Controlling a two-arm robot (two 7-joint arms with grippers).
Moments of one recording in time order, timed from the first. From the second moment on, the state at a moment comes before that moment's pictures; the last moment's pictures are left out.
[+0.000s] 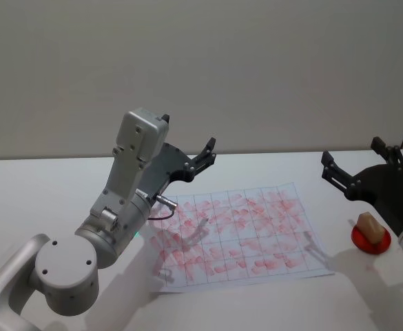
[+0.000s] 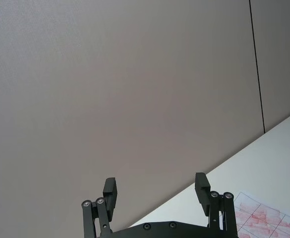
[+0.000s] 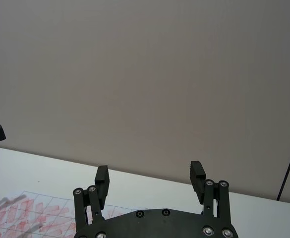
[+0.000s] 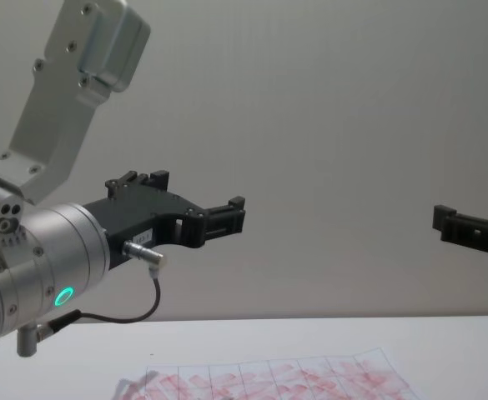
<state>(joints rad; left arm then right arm) -0.24 0.38 0.45 -1.63 -0.20 0.01 -0.01 -0.01 0.34 -0.23 -1.77 0.29 0.03 0.07</state>
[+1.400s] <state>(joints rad) -0.24 0.38 0.45 -1.63 -0.20 0.01 -0.01 -0.11 0.35 -0.23 -1.83 0.28 0.16 -0.09</state>
